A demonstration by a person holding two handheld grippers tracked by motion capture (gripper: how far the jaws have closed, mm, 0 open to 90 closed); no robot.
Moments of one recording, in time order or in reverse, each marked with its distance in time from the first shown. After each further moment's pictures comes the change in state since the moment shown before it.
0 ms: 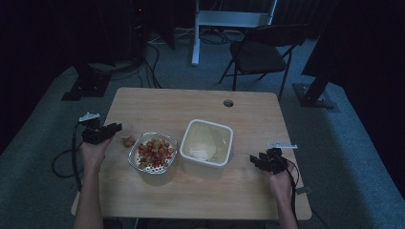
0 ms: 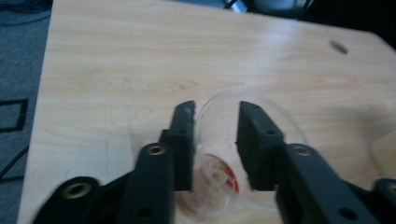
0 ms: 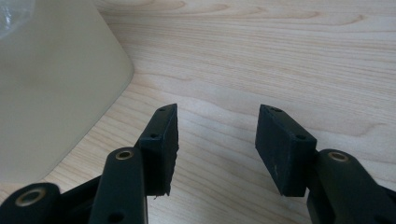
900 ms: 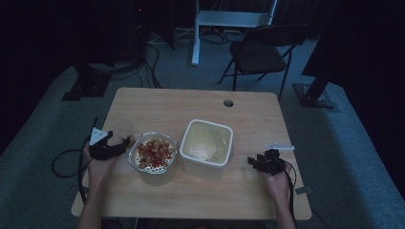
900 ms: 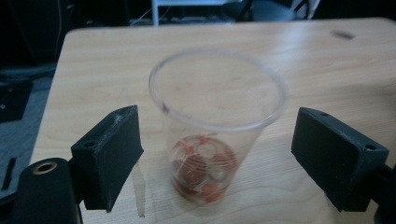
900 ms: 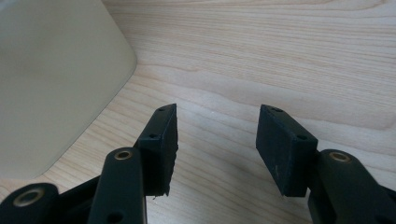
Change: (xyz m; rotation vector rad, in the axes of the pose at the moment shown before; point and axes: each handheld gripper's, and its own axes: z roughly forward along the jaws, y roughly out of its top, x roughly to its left) left arm -0.018 -0.060 0.013 -0.110 0.104 0.175; right arm 0.003 -0.005 0.008 0.015 0.019 0.003
